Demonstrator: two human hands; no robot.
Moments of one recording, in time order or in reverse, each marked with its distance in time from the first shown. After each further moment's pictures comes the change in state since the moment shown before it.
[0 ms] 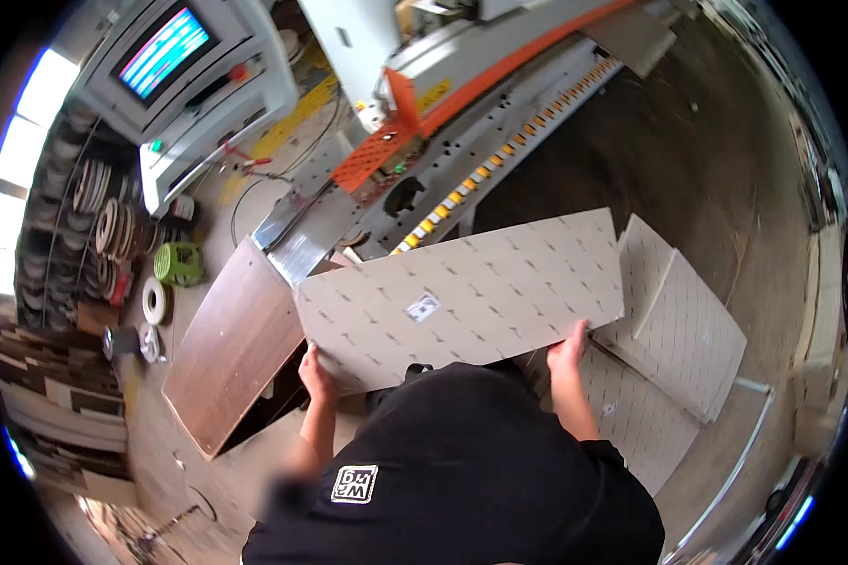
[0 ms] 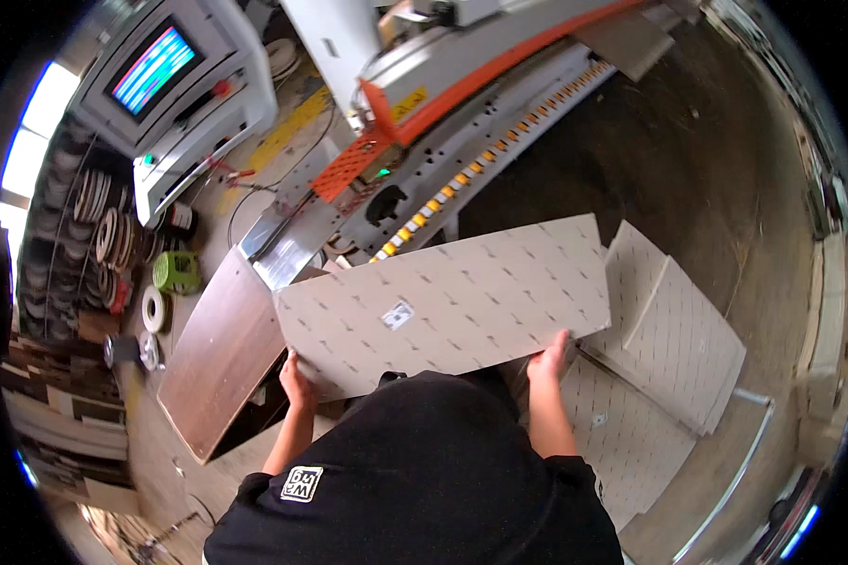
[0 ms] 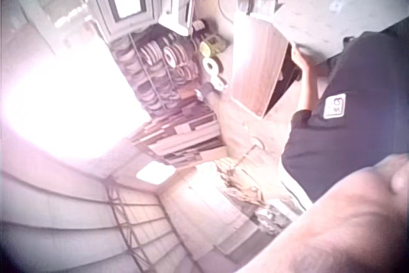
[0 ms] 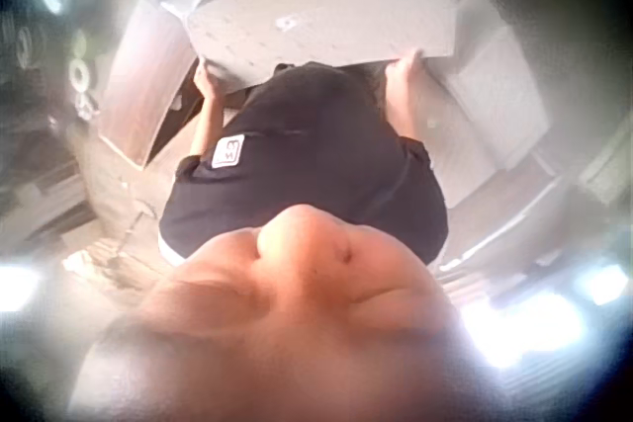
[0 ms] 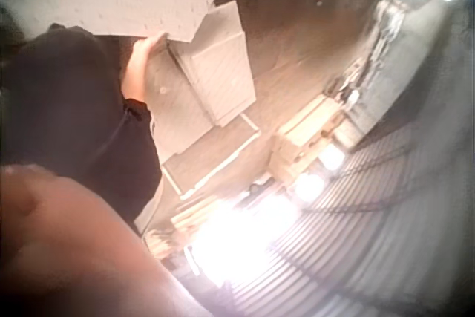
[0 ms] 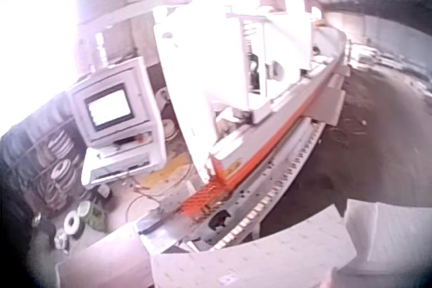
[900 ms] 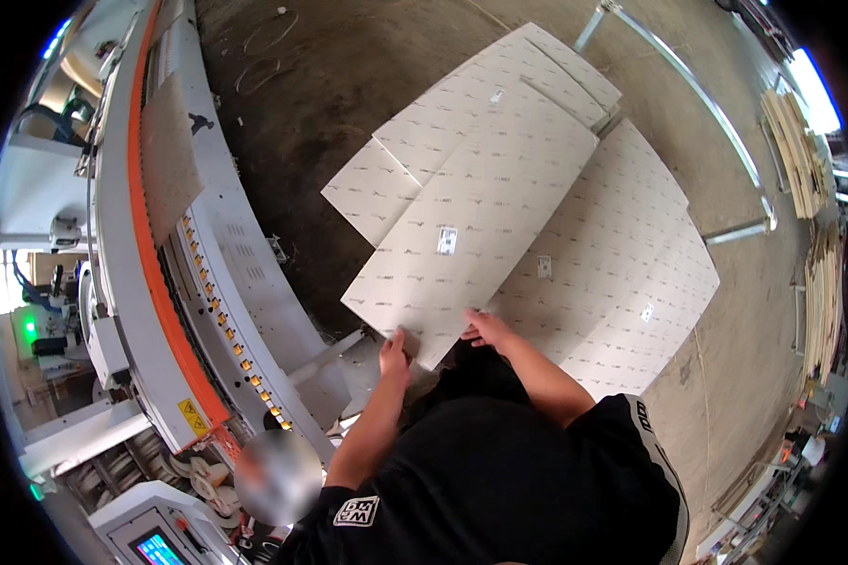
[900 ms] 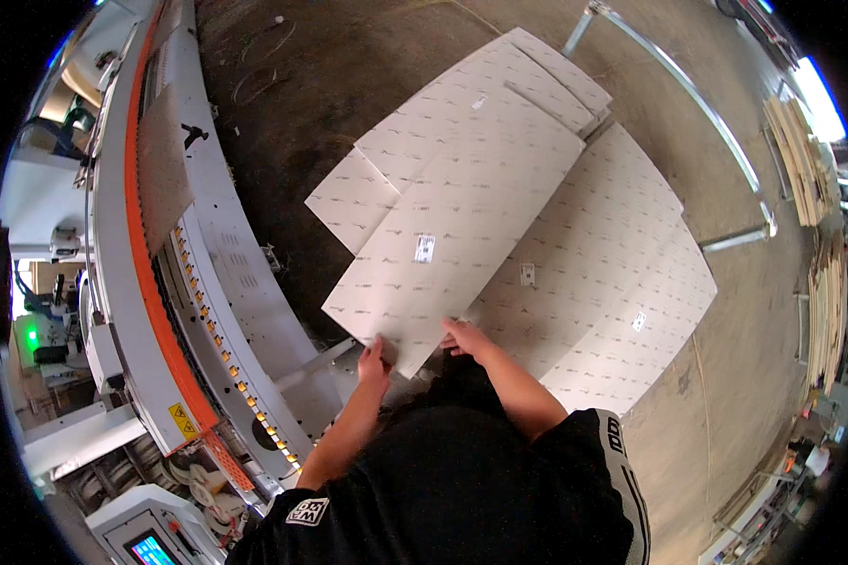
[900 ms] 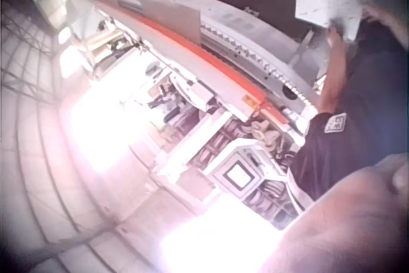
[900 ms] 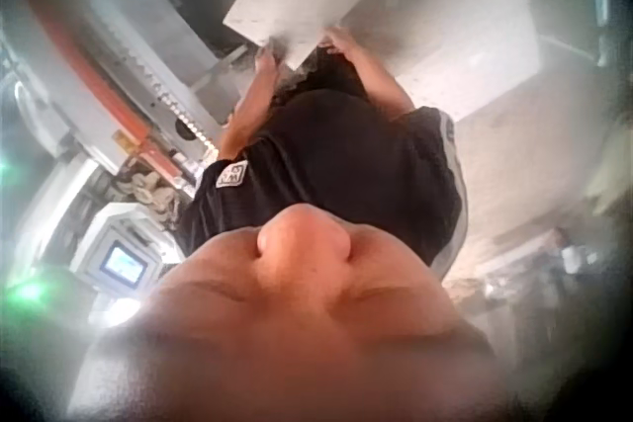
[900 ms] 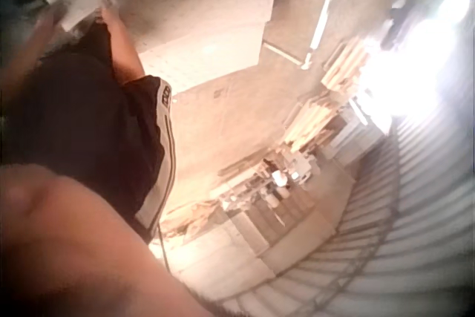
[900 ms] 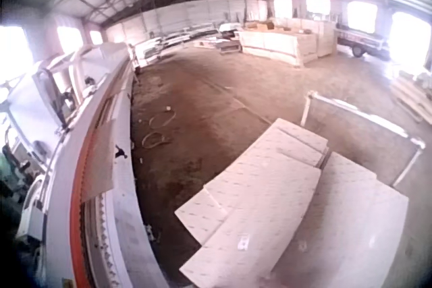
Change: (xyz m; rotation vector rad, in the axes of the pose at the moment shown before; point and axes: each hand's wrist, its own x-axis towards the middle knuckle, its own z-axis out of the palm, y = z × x) left_hand -0.174 -0.212 0.470 0.891 -1.057 -0.570; right_hand 0.013 -0.049 -0.164 -0.194 0.148 0.347
